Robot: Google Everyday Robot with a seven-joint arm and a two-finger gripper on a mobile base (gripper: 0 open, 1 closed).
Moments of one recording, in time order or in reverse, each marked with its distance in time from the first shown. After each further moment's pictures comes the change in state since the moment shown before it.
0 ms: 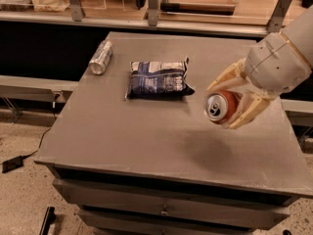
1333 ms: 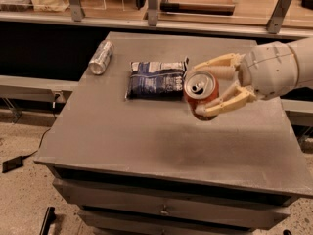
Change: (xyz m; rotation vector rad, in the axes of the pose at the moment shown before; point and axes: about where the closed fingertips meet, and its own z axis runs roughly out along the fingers) arm -0.056 -0.029 -0.004 0.216 -0.575 0.008
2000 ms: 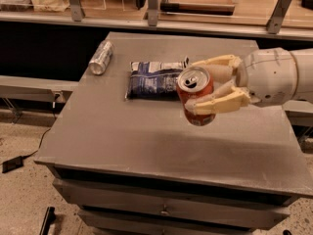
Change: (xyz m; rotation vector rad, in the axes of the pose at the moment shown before) arm -0.015 -0.001 0.008 0.149 -0.046 0.171
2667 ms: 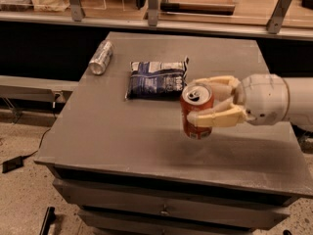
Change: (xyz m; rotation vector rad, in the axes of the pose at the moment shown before) arm 0.040 0.005 0.000 0.024 -0.100 0.120
